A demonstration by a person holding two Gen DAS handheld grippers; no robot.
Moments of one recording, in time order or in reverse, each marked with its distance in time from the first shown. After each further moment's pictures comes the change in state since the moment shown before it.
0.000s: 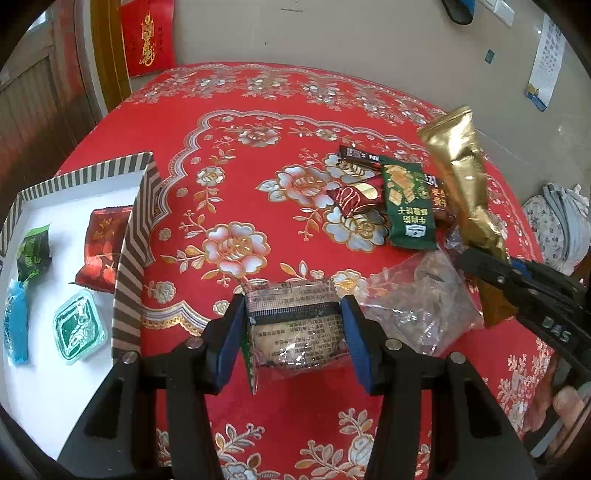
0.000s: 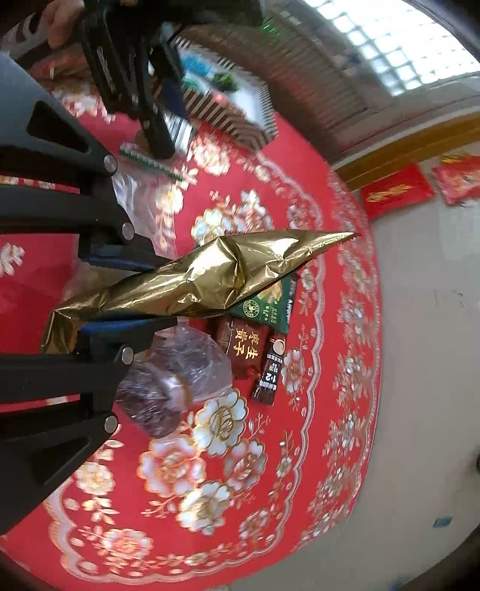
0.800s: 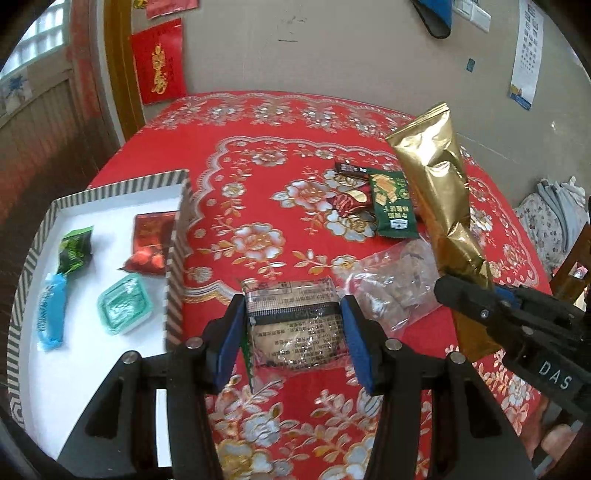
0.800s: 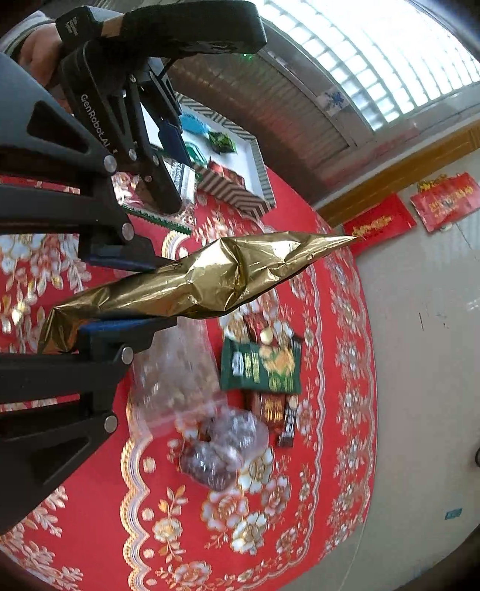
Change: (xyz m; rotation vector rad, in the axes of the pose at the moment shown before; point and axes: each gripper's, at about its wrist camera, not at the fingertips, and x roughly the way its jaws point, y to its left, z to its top) left arm -0.053 0.007 -0.030 0.042 -0.100 0.033; right arm -0.022 0.053 -0.028 0.036 -0.032 0.103
